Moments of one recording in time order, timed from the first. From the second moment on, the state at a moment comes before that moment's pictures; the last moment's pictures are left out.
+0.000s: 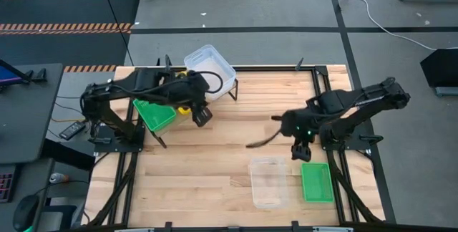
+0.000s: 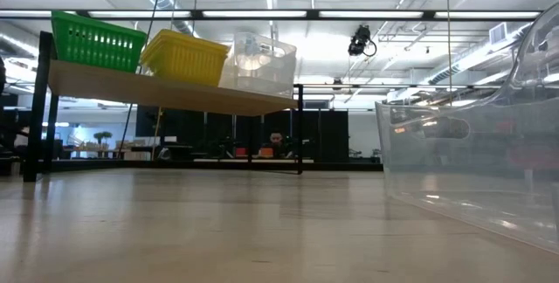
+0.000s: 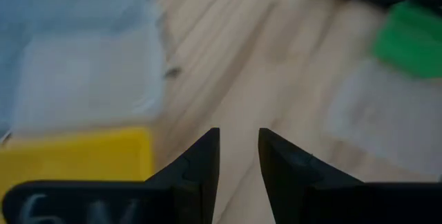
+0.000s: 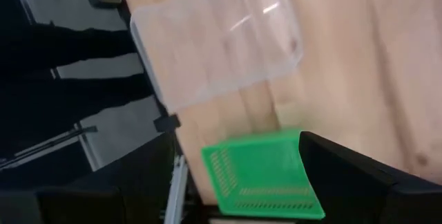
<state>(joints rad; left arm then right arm) -0.05 1.61 2.02 -1.35 -0.34 -0.52 0.27 1.27 1.32 -1.28 -0.34 0.71</state>
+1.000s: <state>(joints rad) -0.33 1.62 2.02 -0.79 -0.35 -0.64 1.11 1.68 1.32 -1.11 -0.13 1.28</state>
